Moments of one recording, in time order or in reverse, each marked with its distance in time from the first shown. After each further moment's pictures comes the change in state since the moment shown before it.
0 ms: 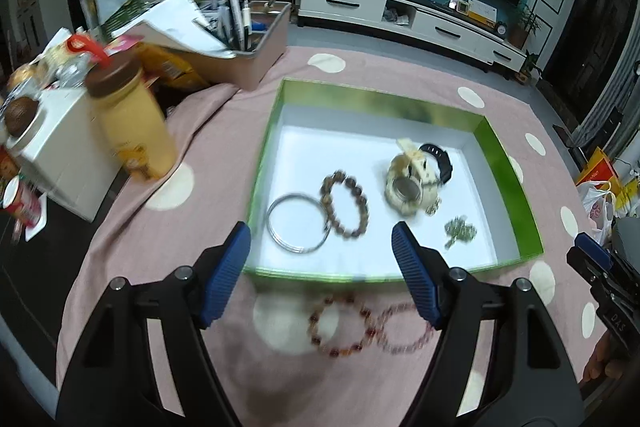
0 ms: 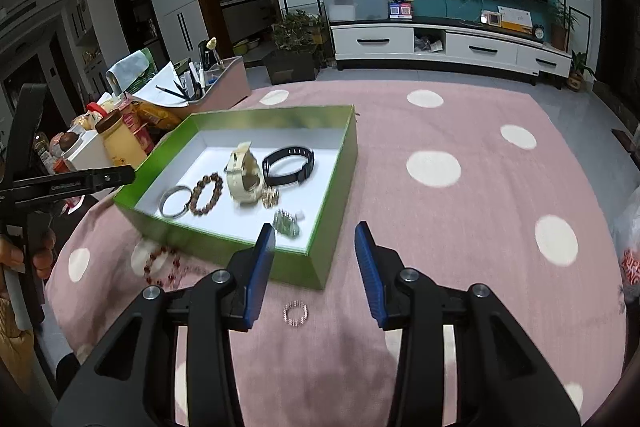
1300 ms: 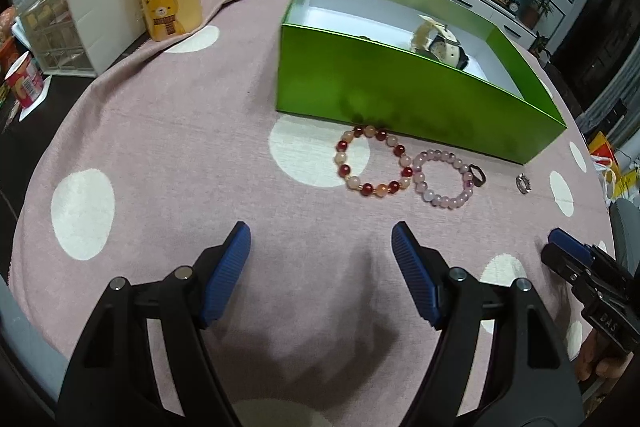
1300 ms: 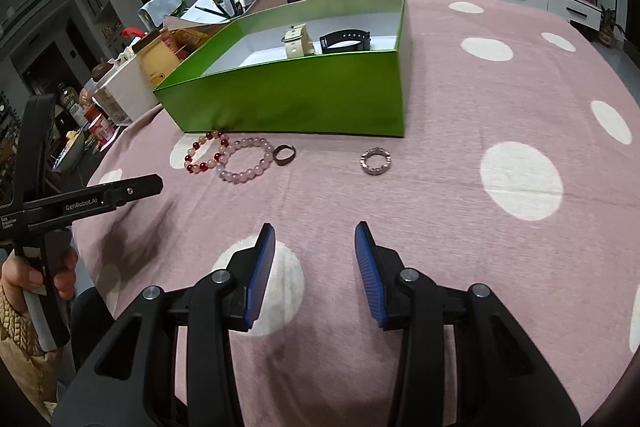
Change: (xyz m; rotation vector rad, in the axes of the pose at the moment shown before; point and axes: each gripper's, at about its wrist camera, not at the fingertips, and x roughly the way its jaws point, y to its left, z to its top) left arm 0.005 0.018 -0.115 -0.058 0.136 -0.013; right arm 0.017 0.037 -0.086 0.019 0.181 0.135
